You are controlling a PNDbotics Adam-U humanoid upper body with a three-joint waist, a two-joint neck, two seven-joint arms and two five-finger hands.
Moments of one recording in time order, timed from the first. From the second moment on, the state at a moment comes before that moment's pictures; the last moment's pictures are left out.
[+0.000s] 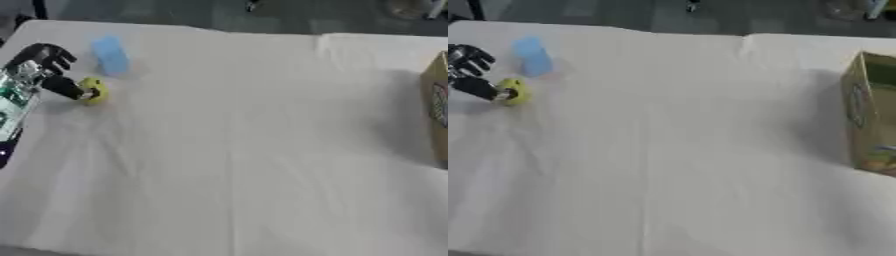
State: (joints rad) left arm -0.90 0.55 -0.18 -1.01 -0.55 0.47 -0.20; right arm -0.29 -0.74 -0.26 -1.66 -0.17 0.09 -0.22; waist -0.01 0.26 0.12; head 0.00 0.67
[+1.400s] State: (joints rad) left arm -0.92 0.51 -0.18 -0.93 -0.72 0.49 -0.29; right arm -0.28 -0.73 -0.26 -1.65 -0.17 0.09 -0.21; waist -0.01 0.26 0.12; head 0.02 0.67
